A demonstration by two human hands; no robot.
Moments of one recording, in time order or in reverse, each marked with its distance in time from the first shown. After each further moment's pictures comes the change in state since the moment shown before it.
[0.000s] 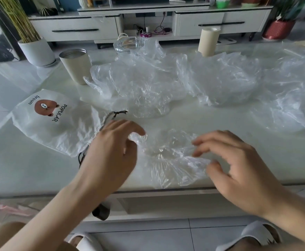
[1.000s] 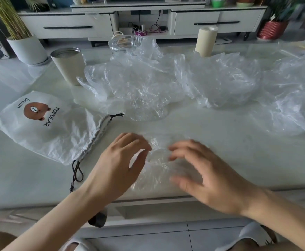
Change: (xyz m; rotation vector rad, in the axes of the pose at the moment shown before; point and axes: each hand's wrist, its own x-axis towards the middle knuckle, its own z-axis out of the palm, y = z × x) left_hand -0.001 -0.034 0.035 -0.072 -0.115 0.194; right_hand 0.015 0.019 0.035 -0.008 -0.186 -0.112
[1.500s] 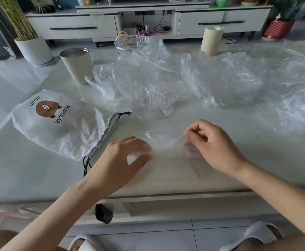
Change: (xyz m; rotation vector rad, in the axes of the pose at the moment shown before) left_hand -0.007 -0.007 -0.013 -0.144 -0.071 -0.131; right_hand 0.036 0.017 0.003 0.364 0.241 0.414
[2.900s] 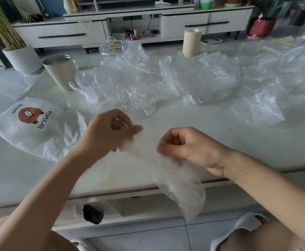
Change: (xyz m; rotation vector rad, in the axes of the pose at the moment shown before) left_hand 0.046 0.046 -0.010 -0.363 0.058 -0.379; right_hand -0.021 -0.034 -0.024 0.406 -0.405 0.294
